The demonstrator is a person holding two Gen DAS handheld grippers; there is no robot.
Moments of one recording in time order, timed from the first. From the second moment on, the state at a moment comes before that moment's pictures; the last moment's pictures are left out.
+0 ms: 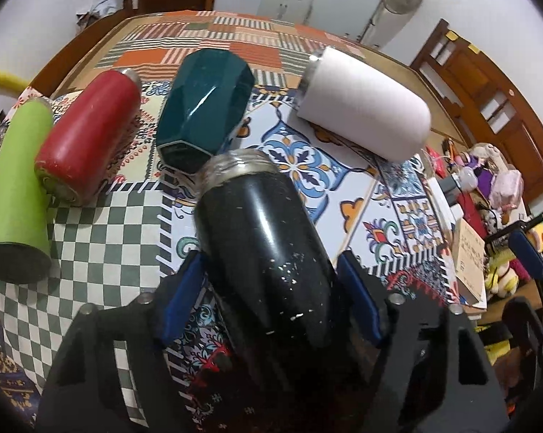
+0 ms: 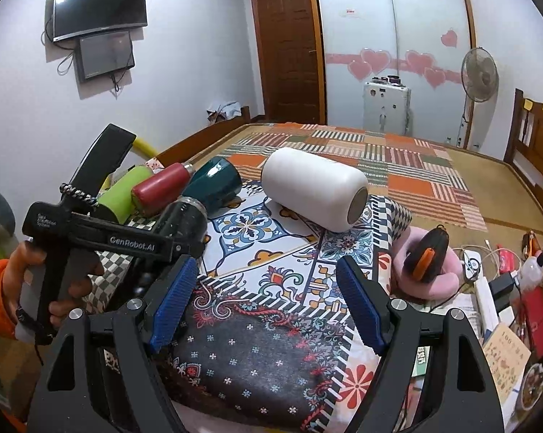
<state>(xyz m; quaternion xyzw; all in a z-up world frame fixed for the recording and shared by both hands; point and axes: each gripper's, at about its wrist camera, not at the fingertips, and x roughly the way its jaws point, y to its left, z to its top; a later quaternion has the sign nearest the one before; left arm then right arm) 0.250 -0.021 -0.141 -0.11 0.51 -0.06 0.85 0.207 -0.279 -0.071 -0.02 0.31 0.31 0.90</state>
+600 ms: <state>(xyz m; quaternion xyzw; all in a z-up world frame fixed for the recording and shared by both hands) 0.168 -0.021 -0.064 -0.06 0.38 -0.10 0.92 0.186 -0.276 -0.048 0.00 0.27 0.32 0.91</state>
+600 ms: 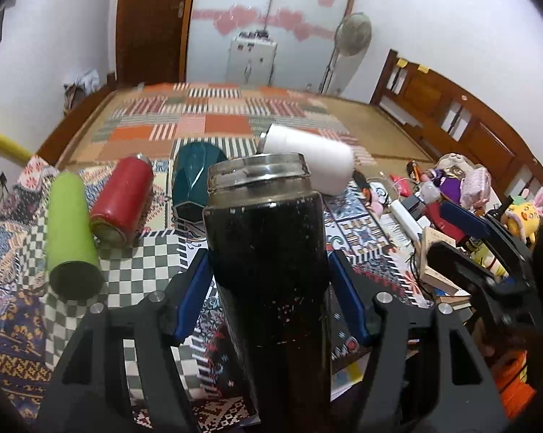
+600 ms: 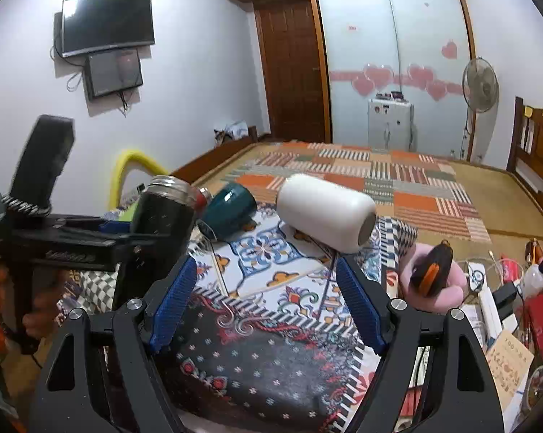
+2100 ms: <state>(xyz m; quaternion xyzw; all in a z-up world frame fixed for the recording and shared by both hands) 0.159 -0.030 -0.046 0.01 0.28 -0.08 0.96 0.174 -0.257 -0.049 0.01 0.26 0.34 0.90</state>
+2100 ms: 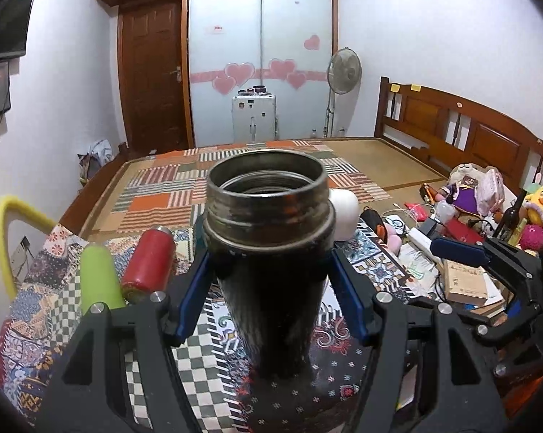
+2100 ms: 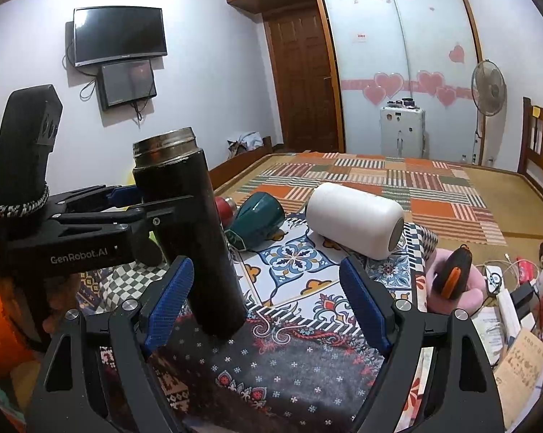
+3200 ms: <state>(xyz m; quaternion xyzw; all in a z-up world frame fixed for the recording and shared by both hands) -0.046 -0.011 0.039 0.00 0.05 -0.02 1.00 0.034 -0.270 0.051 0.06 0.08 0.28 0.96</state>
